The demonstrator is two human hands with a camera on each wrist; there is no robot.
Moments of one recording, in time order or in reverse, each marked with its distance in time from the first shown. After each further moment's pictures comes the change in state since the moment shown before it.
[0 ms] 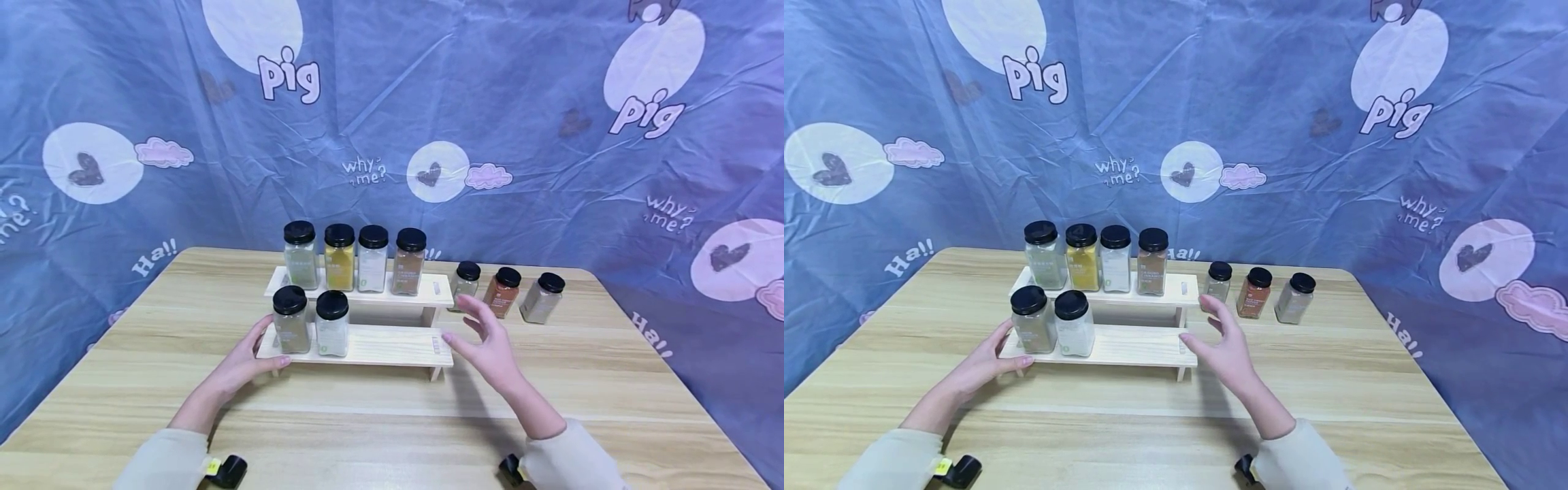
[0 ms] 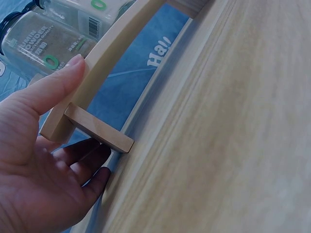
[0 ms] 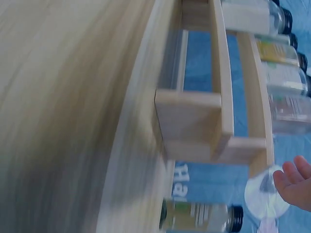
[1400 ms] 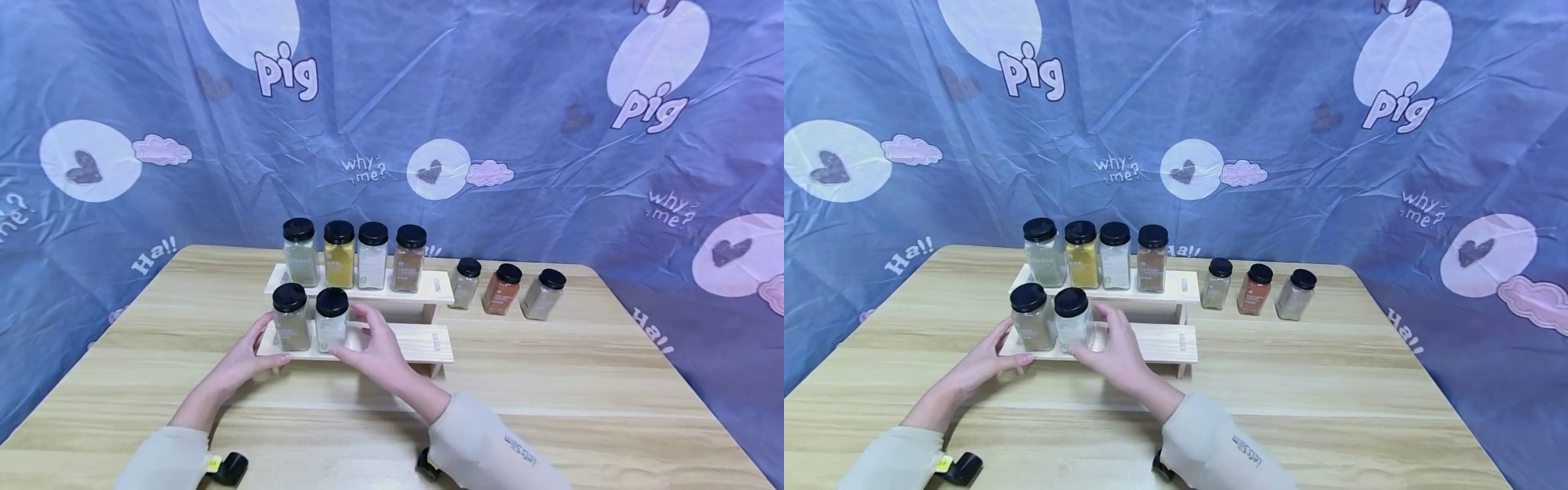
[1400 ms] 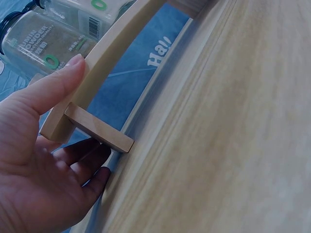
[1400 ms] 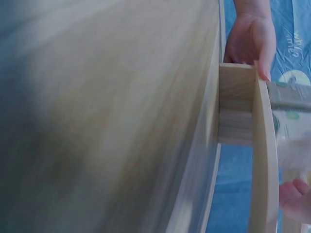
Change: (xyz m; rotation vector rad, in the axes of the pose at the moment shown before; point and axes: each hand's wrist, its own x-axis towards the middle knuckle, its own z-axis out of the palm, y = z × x) left_hand 0.001 -0.002 0.000 -0.009 0.002 0.015; right_hand 0.009 -0.009 0.136 -0.019 -0.203 0.086
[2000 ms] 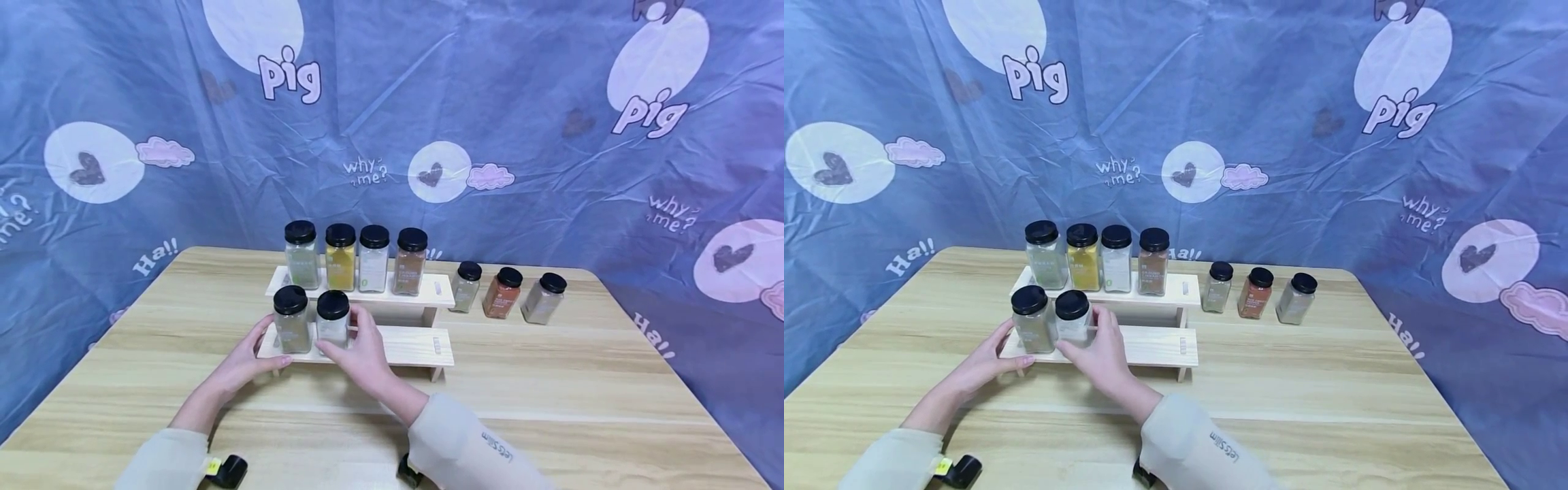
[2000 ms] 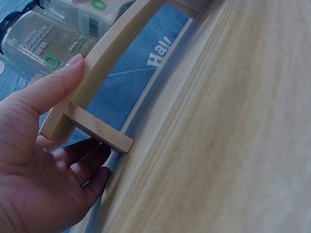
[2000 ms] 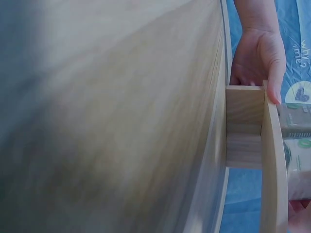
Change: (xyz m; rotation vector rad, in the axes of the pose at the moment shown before) left_hand 0.000 0.000 0.000 0.016 0.001 -0.023; right_hand 0.009 -0.004 0.028 0.024 0.126 0.068
